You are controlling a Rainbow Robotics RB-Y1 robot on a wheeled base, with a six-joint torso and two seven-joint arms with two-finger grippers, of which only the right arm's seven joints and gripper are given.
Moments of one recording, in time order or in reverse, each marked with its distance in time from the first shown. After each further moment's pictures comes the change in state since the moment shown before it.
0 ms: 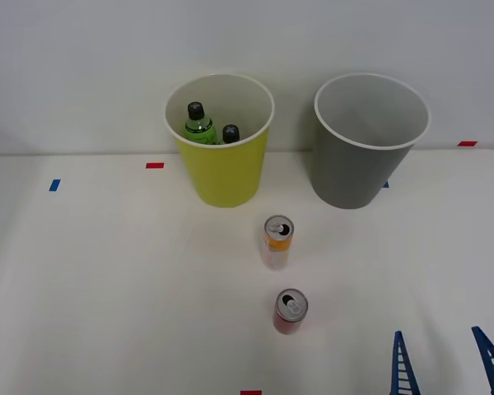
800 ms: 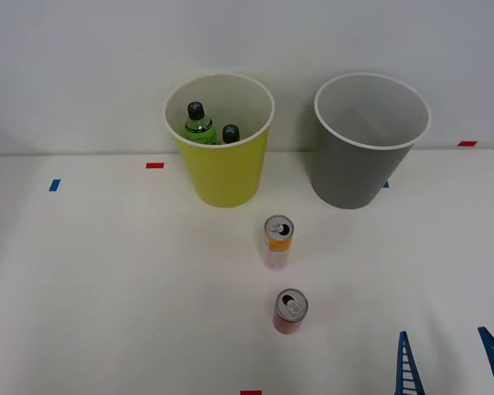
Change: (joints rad) arm -0.001 0.000 -0.015 -0.001 0.000 -0.002 0.013
